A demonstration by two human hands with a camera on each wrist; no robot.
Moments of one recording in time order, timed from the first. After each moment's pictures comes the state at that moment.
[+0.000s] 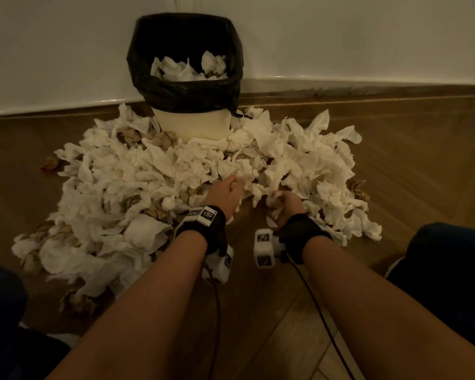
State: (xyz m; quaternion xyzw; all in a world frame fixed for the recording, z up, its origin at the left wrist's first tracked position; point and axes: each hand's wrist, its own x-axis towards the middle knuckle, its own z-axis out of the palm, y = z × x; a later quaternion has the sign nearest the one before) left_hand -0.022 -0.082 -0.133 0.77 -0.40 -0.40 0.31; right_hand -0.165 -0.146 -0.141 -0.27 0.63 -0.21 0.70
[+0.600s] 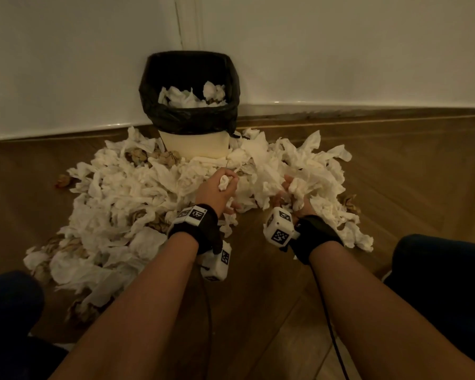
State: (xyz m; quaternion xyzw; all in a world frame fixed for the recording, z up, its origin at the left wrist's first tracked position) left_hand -0.008 -0.079 -0.090 0.69 -0.36 -0.40 0.48; right_hand -0.179 -0.139 -0.076 -0.19 0.47 -0.36 0.79
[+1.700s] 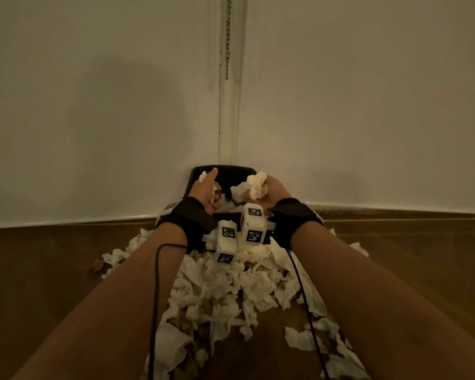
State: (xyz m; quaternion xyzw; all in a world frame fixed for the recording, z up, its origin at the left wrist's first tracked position) left_hand 0.118 -0.152 0.076 0.59 -0.11 -0.48 0.65; right_hand -0.001 -0.236 0.074 -0.32 0.39 -0.29 0.82
